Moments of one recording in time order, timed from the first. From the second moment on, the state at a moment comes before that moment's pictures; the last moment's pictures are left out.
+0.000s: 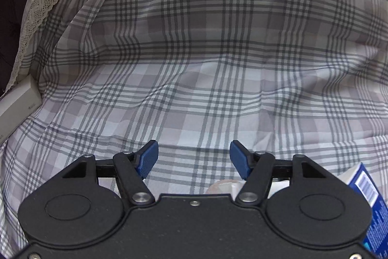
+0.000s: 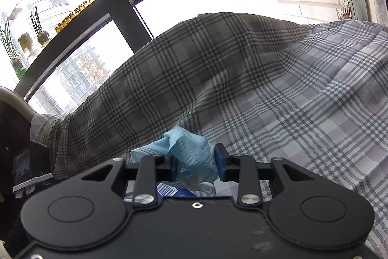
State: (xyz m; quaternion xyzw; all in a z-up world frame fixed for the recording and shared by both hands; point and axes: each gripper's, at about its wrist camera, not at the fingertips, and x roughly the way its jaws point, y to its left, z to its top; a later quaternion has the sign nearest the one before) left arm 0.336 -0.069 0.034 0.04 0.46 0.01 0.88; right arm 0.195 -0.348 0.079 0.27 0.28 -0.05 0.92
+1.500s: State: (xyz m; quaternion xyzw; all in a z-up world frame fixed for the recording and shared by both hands) left arm 0.390 -0.155 0.018 -0.04 0.57 -0.10 0.81; right arm 0.190 -0.356 0.081 0.29 0.28 -0.07 0.91
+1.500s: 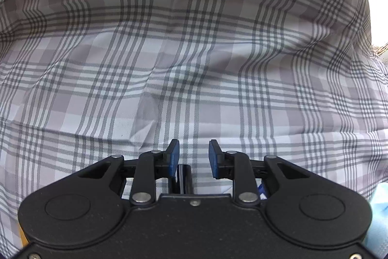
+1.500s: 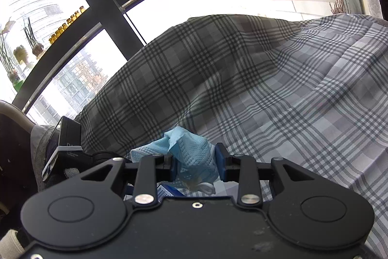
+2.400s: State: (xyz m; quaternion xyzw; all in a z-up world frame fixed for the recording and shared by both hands) left arm 0.375 -0.162 0.005 -0.03 0.60 -0.10 0.80; right arm 0.187 -0.363 0.081 0.30 0.28 -0.08 0.91
